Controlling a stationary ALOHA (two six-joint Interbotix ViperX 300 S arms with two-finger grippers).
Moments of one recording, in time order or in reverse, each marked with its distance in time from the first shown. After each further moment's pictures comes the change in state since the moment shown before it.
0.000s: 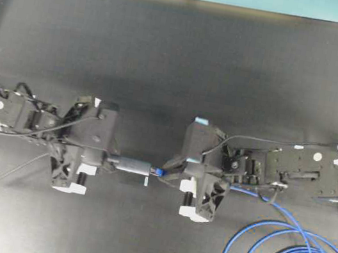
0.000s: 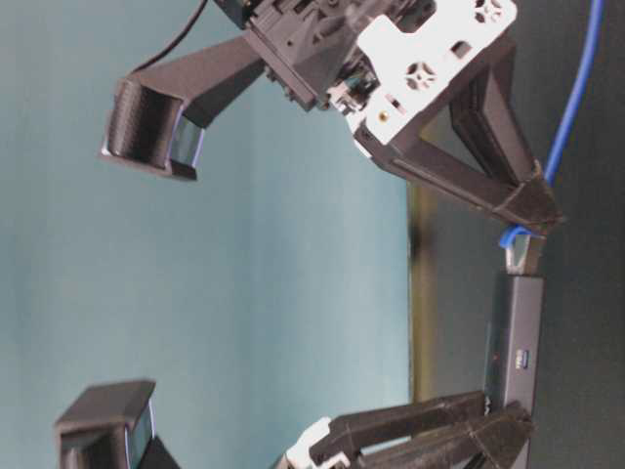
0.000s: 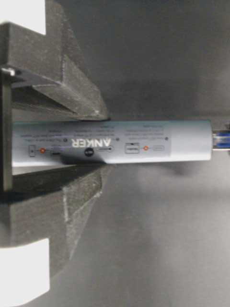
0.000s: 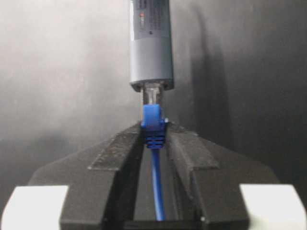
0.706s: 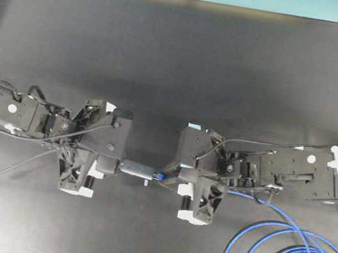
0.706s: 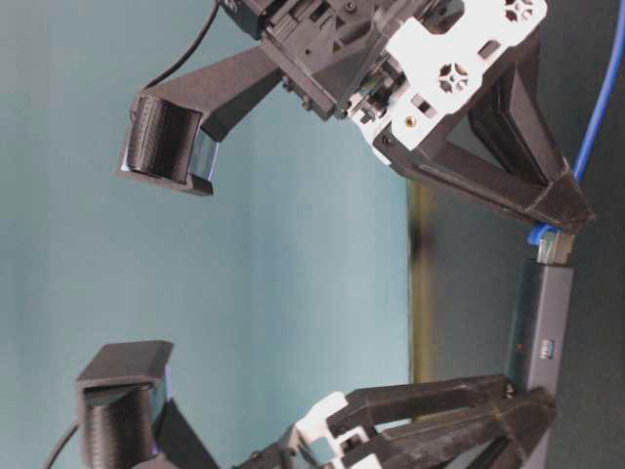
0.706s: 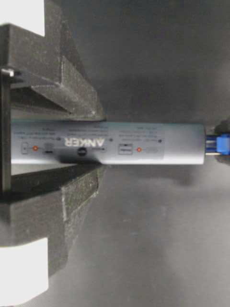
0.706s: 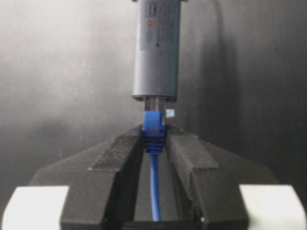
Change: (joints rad) left arm 0.000 0.060 -0.055 0.000 0.021 0.041; right arm 0.009 0.028 -0.020 -0.011 -0.002 0.000
